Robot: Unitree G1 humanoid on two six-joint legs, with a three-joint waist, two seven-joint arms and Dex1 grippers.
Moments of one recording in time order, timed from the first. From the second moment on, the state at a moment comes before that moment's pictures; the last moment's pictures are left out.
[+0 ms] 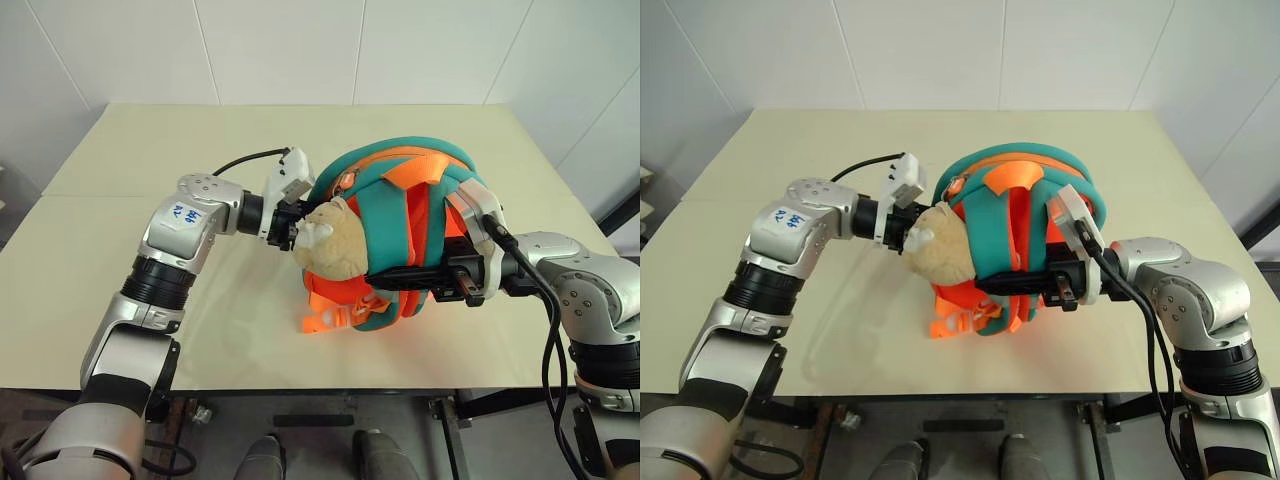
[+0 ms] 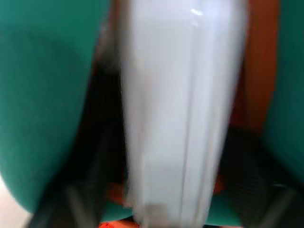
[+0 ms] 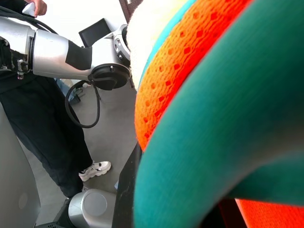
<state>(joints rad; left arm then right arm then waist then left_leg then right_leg) -1.04 0.54 -0.20 0.24 -0.30 0.65 -1.17 -0.66 -0.72 -0.02 -0.26 0.87 0.89 1.20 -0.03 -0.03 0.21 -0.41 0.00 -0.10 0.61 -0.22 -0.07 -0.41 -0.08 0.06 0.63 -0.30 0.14</state>
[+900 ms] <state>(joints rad) -0.79 0.71 0.03 -0.07 -0.56 0.61 -1.31 -0.66 -0.69 -0.01 -0.23 0.85 0.86 1.20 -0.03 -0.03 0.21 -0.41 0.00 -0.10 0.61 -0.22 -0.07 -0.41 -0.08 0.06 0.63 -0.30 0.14</state>
